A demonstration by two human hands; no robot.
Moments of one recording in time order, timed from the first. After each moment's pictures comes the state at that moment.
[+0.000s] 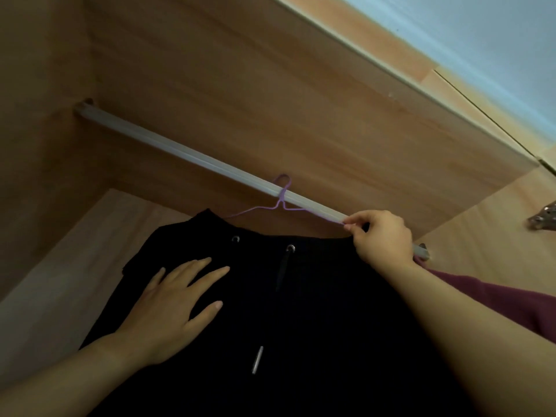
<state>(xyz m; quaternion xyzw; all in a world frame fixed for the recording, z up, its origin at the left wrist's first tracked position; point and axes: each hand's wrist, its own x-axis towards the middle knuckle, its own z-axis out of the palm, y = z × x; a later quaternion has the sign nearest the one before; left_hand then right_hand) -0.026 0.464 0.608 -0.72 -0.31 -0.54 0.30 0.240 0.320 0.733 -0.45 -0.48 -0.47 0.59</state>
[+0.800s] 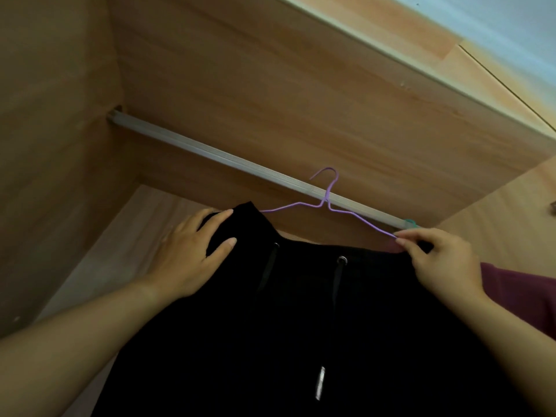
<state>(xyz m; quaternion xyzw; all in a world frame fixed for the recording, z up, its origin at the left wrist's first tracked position) -0.048 0.432 0.642 -0.64 -0.27 -0.65 0.31 0.289 0.301 0.678 -0.37 -0.49 -0.47 0.63</state>
